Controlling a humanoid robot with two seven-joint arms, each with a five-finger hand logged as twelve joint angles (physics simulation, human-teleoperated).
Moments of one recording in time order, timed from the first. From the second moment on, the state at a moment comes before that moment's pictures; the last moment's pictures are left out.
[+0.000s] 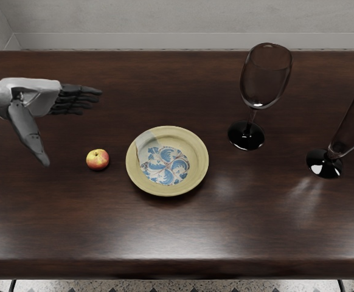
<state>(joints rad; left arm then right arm) -1.20 1.11 -0.27 -1.54 0.37 -0.61 0.20 -0.08 0.00 0.08 0.13 -0.01 0.19 -0.40</state>
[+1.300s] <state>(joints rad) -0.96 0.67 -0.24 -1.65 1.29 -0.07 0.61 -0.07 0.00 0.06 0.13 -0.01 0.19 -0.40</state>
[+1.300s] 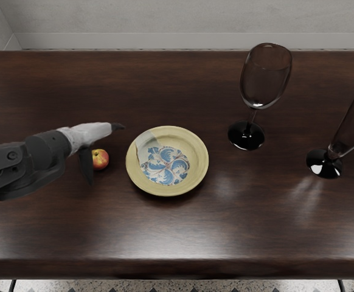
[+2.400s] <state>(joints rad) -0.89 0.63 -0.23 -1.59 1.42 -0.01 0.61 -0.08 0.00 0.06 0.13 -0.01 0.19 -0.40</state>
